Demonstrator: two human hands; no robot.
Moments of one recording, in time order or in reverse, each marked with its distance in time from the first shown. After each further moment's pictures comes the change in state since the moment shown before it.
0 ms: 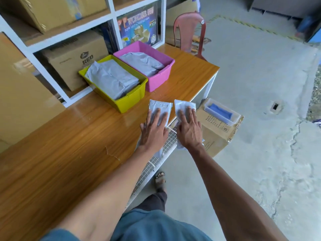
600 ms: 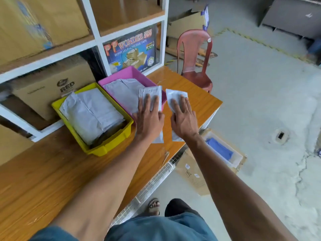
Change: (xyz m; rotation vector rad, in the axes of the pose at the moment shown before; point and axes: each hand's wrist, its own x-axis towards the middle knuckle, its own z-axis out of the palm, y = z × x) left_hand 0.299 -0.001 -0.027 -0.037 0.247 -0.223; right_hand 0.299 0.051 -0.029 0.042 0.021 -0.193
